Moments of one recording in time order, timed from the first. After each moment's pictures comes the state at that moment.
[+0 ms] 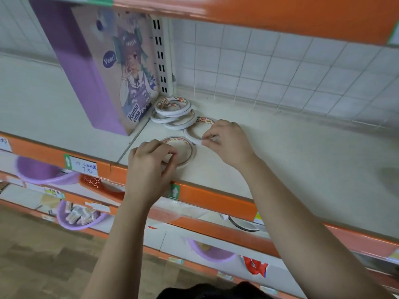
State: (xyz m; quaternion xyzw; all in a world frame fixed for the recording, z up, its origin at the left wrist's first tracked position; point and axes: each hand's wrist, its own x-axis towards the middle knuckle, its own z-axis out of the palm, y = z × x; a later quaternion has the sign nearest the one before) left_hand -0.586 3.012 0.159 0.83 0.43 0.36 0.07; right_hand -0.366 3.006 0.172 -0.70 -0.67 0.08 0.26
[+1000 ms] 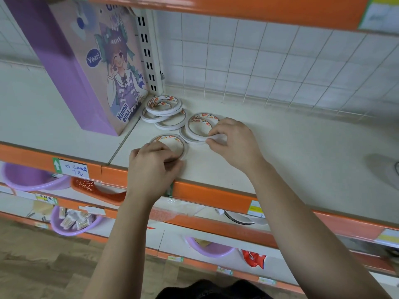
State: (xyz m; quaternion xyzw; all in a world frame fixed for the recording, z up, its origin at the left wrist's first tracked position) left_hand -0.573 3.009 0.159 0.84 0.43 0.29 0.13; right_hand -0.351 2.974 0.173 -0.69 -0.64 0.05 0.34
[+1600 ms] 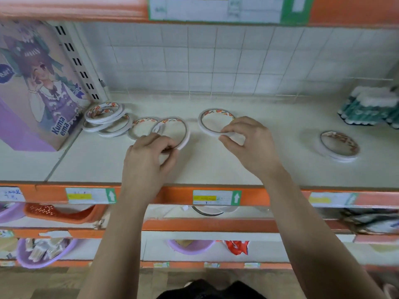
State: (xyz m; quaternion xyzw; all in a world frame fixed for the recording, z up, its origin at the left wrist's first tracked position) left_hand -0.483 2.957 0.186 0.87 0.29 0.37 0.15; right_hand -0.263 2.854 0.187 -0.72 -0.54 -0.05 0.42
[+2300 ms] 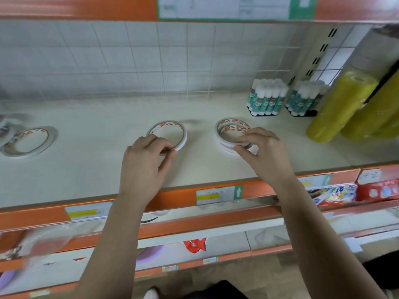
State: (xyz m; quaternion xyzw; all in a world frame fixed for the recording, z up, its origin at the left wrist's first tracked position) left_hand -0.301 2.839 0.176 0.89 0.22 0.37 0.15; right_hand -0.085 2.667 0.172 -0.80 -0.47 -0.11 0.36
